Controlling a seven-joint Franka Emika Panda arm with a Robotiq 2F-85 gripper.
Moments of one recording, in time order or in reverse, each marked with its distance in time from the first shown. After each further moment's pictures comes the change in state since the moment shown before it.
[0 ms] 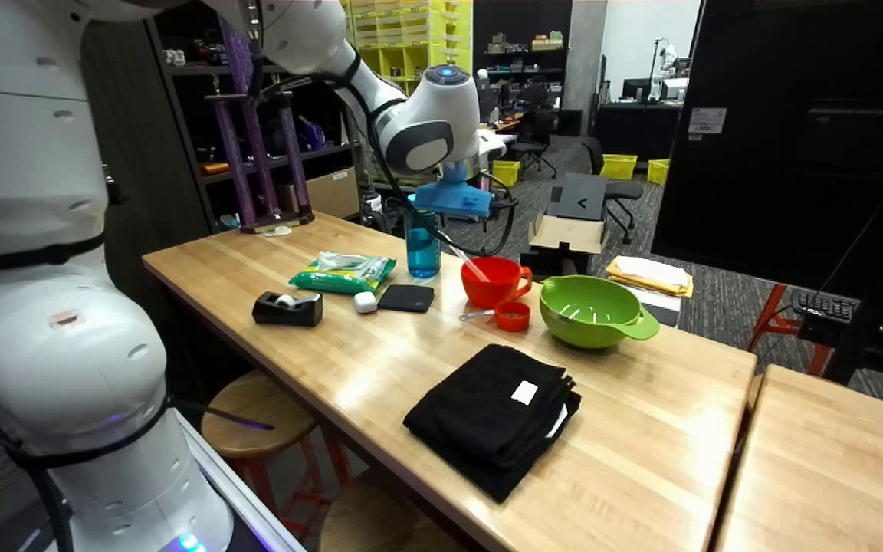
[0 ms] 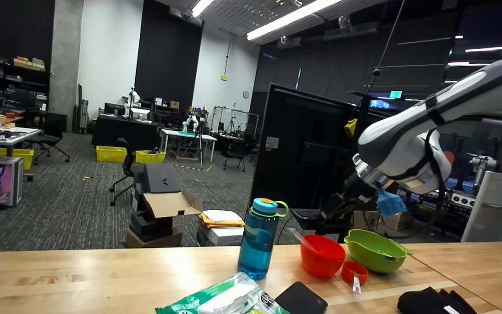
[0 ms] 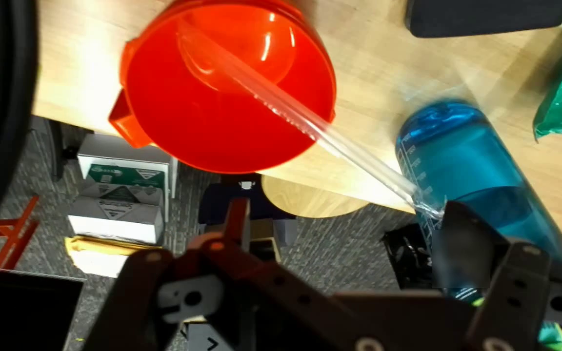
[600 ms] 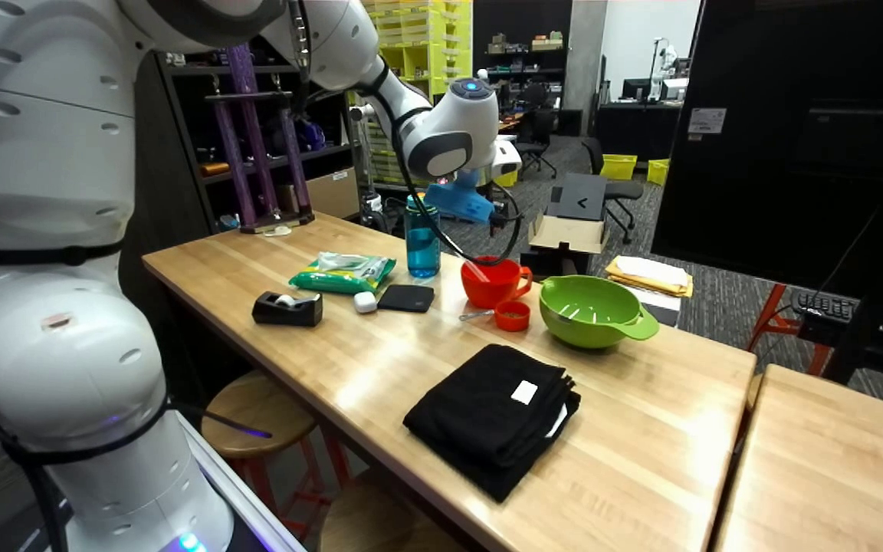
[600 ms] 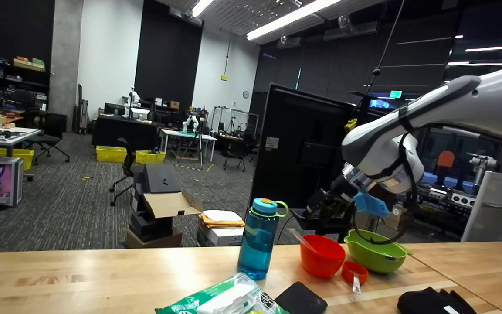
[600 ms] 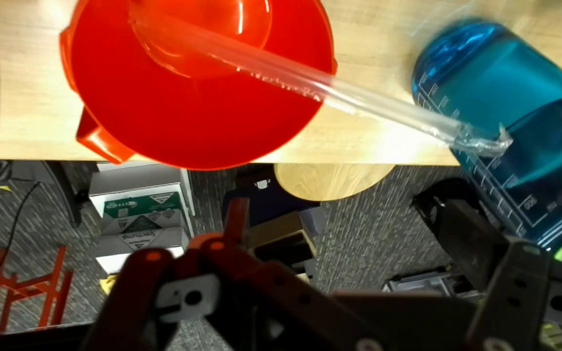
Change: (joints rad) arm -0.052 0.145 0.046 0.171 0.049 -0.038 0.207
